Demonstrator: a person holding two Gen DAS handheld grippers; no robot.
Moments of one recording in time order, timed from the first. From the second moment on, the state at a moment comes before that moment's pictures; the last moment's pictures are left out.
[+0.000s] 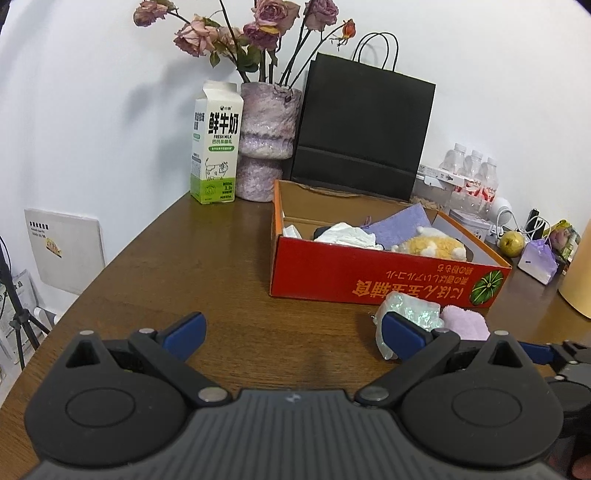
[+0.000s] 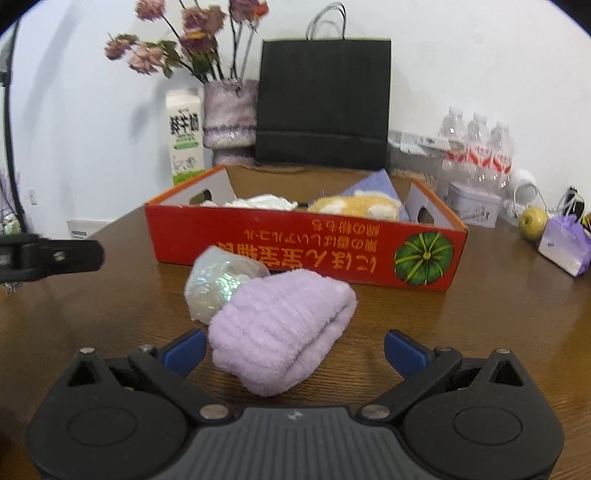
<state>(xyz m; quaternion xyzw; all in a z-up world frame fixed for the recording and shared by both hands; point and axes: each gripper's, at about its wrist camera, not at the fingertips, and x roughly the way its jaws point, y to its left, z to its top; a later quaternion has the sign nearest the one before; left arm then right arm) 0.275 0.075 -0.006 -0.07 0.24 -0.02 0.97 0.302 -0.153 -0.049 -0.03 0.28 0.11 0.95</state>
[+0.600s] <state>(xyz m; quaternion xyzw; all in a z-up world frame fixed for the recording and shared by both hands) 0.280 0.072 -0.014 -0.07 0.25 -0.02 0.96 0.293 -0.160 -0.049 -0.02 0.26 0.13 0.96</state>
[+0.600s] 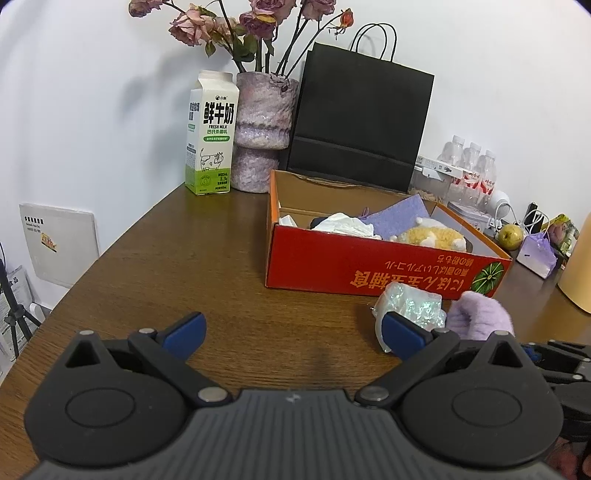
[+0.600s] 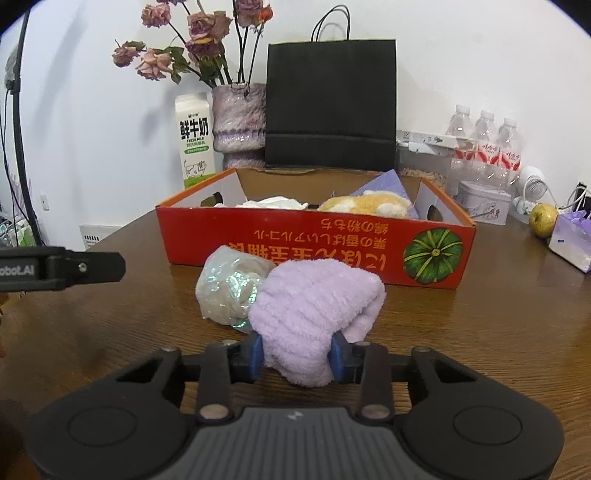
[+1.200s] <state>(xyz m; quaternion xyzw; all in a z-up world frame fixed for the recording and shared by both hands) 0.287 0.028 -0.023 -0.04 0.26 -0.04 0.96 0.290 -0.208 -0.044 -0.04 0.22 0.11 0.97</state>
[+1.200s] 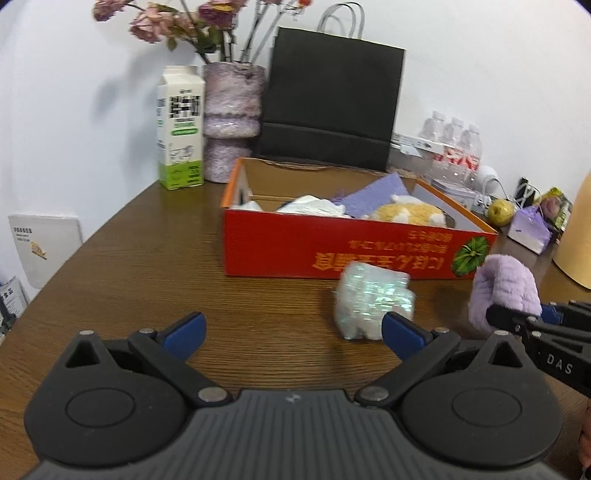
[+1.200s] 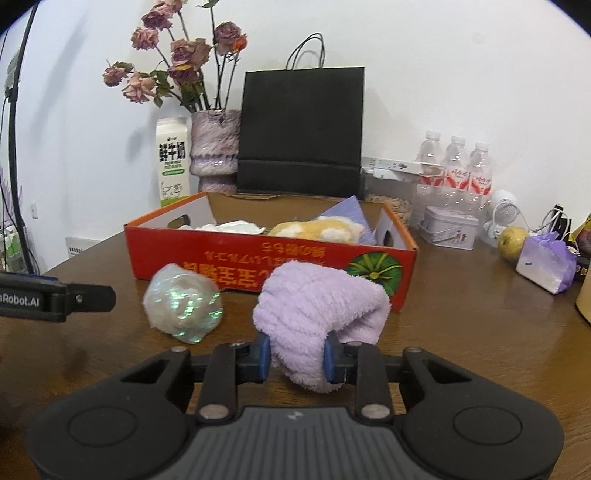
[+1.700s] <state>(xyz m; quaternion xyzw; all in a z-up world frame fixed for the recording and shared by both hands) 0.330 -0.029 -0.032 -0.01 0.29 -0.05 0.96 0.296 -0.247 -0.044 -0.03 0.21 0.10 0.97</state>
